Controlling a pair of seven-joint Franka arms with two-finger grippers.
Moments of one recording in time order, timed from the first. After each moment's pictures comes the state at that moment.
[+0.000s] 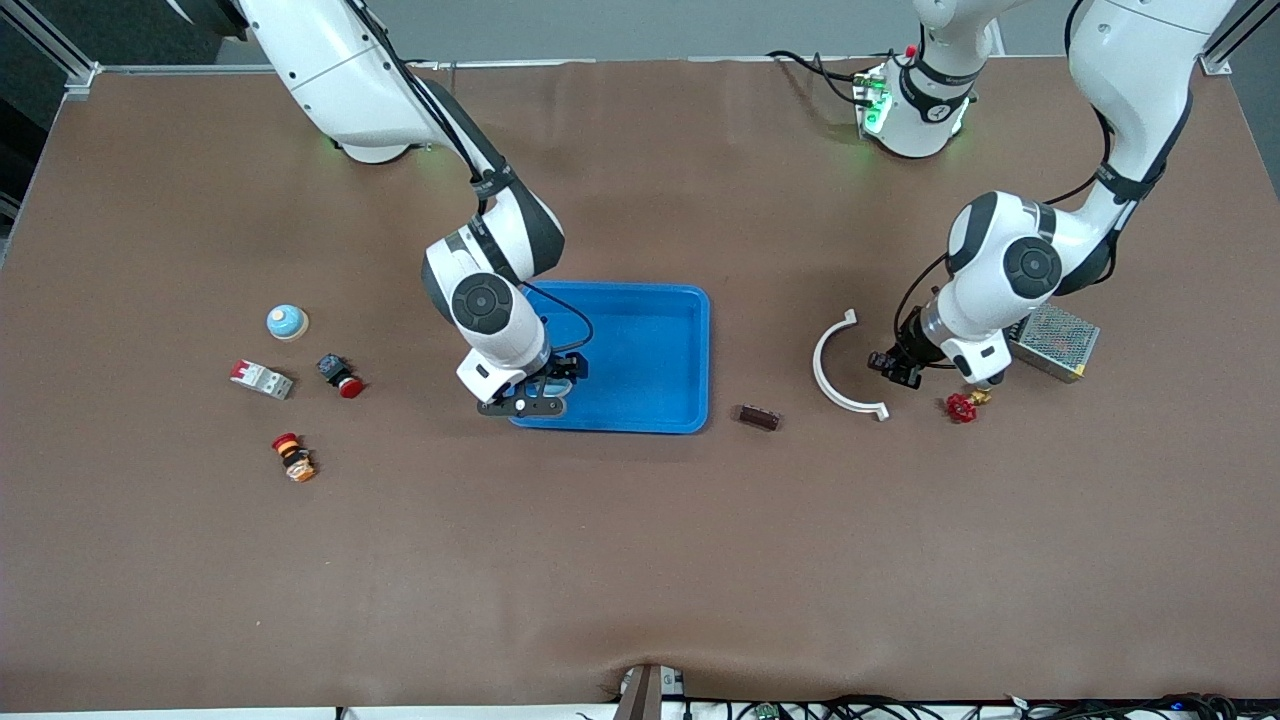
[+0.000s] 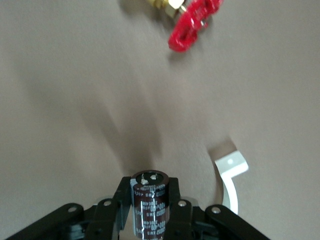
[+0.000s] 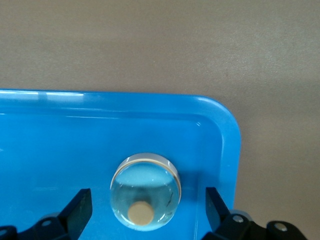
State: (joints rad) left arm 0.43 0.36 -0.60 -2.34 0.17 2.64 -1.55; right arm 0.52 0.61 0.06 -1.80 0.05 2.38 0.54
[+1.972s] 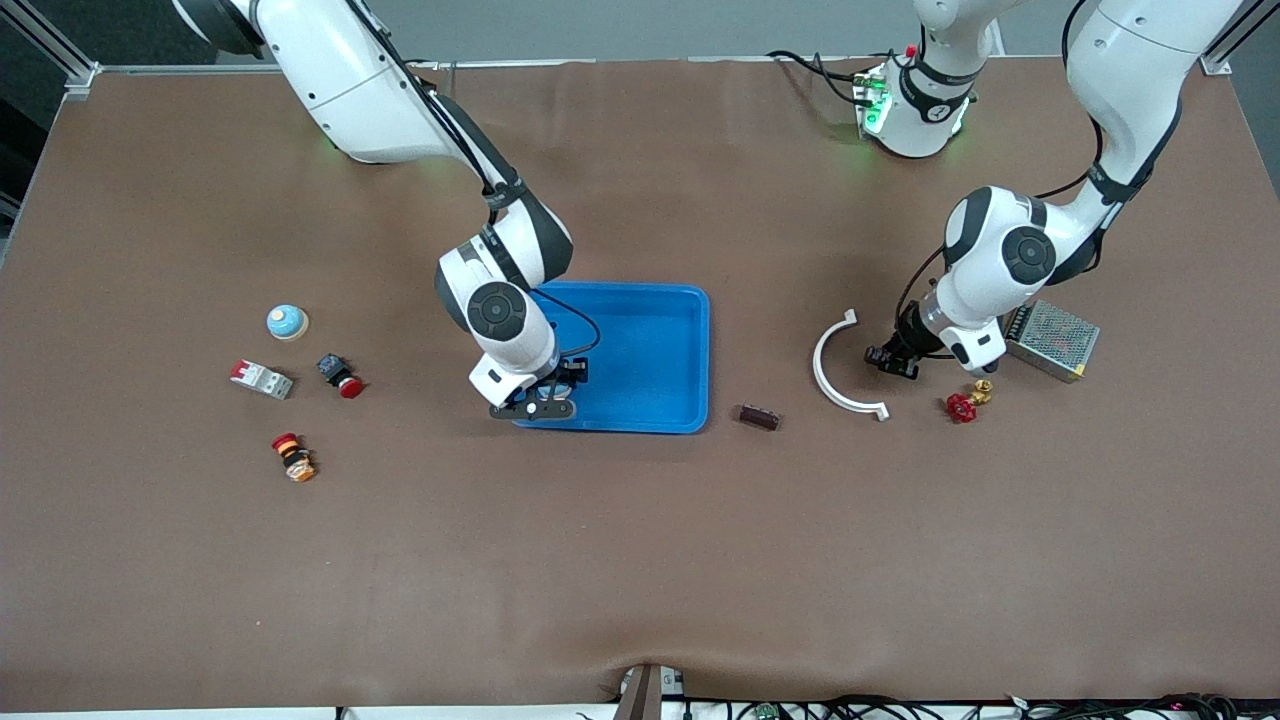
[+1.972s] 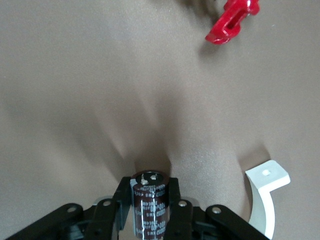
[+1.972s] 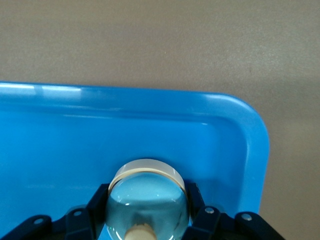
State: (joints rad) left arm 0.45 0.38 -0.60 -2.42 0.18 2.78 -1.54; right arm 0.53 0.66 0.07 -1.75 0.04 2.34 0.54
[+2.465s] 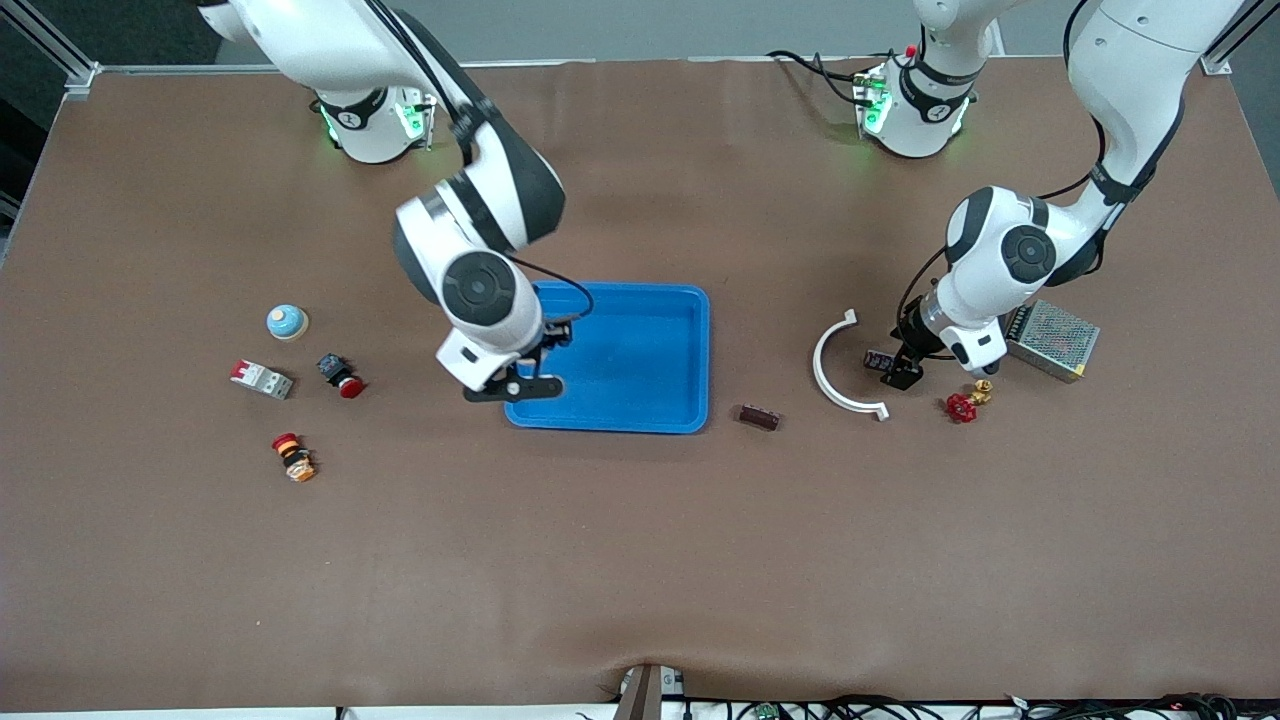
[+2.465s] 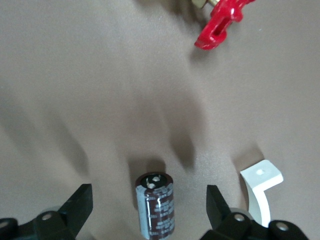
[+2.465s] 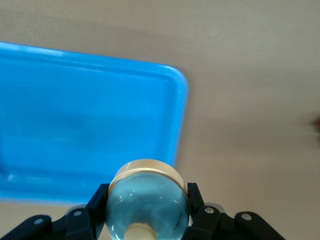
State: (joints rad) left arm 0.46 0.38 -0.60 -2.42 0.21 2.78 -1.54; right arm 0.50 0.47 0.05 -1.48 0.04 1.71 0.42
